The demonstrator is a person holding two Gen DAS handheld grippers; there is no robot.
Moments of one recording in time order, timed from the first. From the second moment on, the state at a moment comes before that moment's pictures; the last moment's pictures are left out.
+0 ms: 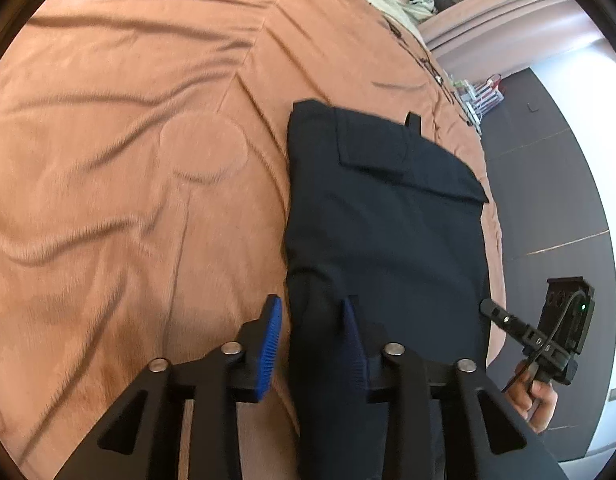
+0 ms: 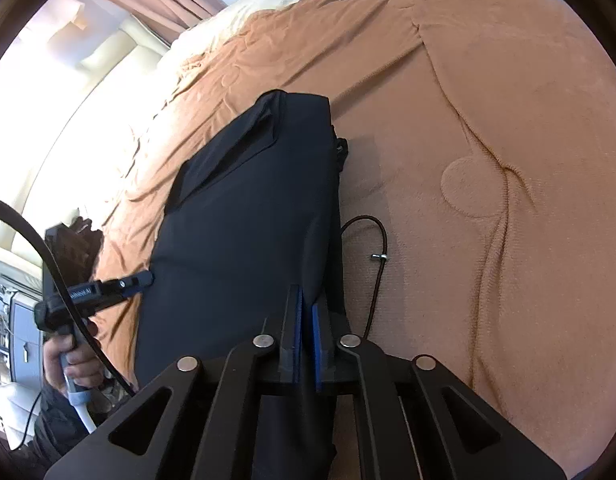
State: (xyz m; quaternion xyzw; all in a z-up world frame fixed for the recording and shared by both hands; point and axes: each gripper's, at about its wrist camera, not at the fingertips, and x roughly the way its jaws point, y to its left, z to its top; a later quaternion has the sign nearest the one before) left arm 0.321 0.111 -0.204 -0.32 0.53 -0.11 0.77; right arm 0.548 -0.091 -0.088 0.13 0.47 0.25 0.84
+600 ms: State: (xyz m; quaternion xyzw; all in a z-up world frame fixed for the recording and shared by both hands) left arm 0.297 0.086 -0.216 -0.33 0.57 -0.16 0.74; right arm 0.559 -0.090 -0.124 0.15 0.53 0.30 0.78
